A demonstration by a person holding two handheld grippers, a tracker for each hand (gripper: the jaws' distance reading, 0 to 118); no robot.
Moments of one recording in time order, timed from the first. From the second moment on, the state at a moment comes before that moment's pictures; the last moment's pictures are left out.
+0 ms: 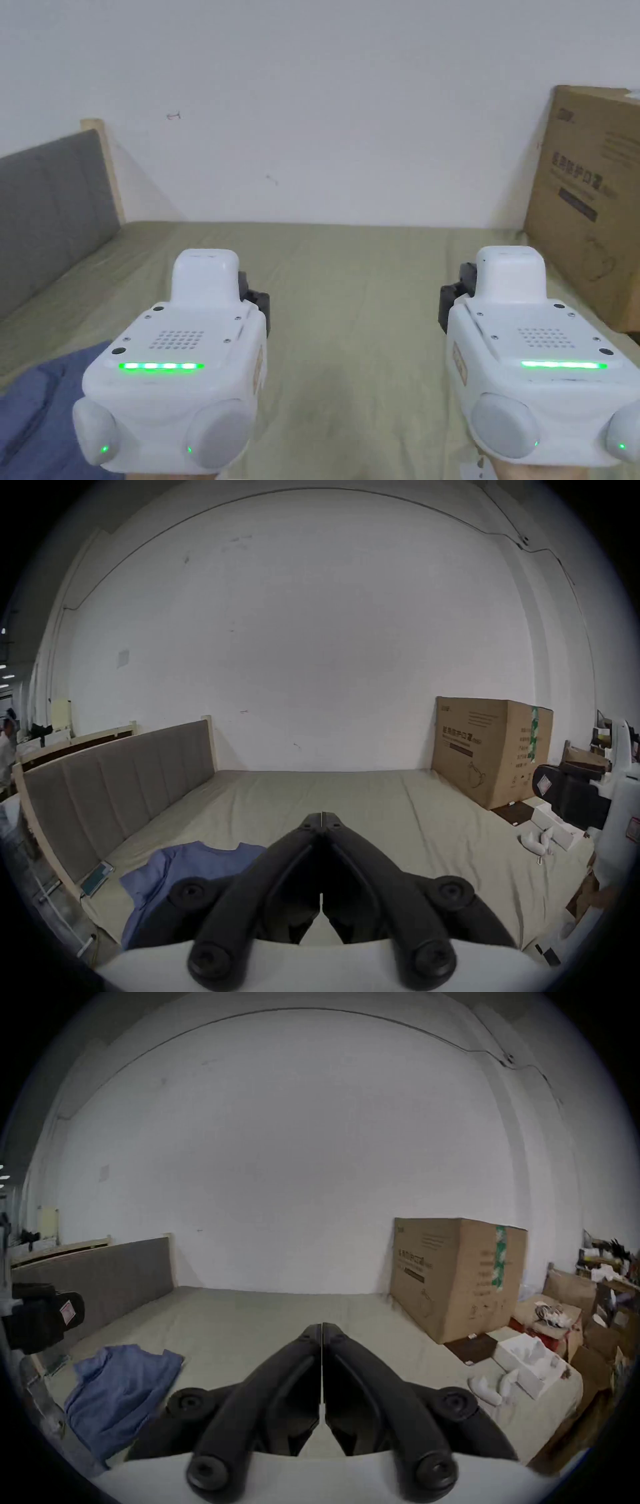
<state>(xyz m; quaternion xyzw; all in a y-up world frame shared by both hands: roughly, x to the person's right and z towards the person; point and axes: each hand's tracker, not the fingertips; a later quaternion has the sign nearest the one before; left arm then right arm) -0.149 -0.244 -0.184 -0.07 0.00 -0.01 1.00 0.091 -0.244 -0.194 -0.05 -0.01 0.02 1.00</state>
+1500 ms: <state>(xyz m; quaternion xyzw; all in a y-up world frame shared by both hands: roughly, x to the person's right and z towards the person) -0.329 -0.500 -0.377 -0.50 0.12 0.09 0.85 -0.052 -0.374 -0.310 -0.27 0.18 0.02 0.95</state>
